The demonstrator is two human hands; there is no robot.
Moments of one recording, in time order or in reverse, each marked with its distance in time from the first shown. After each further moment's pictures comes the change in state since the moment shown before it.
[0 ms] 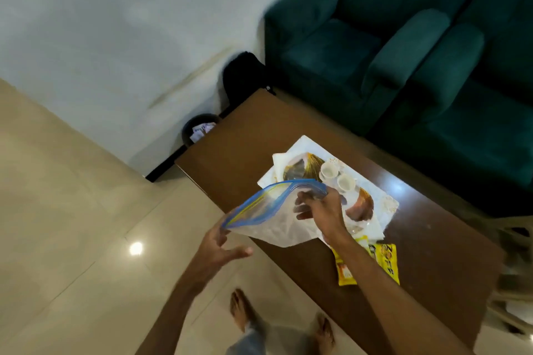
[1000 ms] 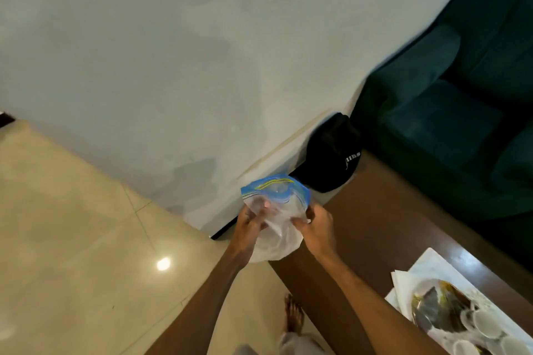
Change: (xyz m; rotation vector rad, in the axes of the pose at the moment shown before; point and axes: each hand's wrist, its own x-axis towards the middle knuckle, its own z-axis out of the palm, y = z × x) left_hand 0.281 0.137 -0.367 -0.222 0.349 0.026; right_hand 0.227 -0.108 0.438 -0.411 -0.160 -0.231
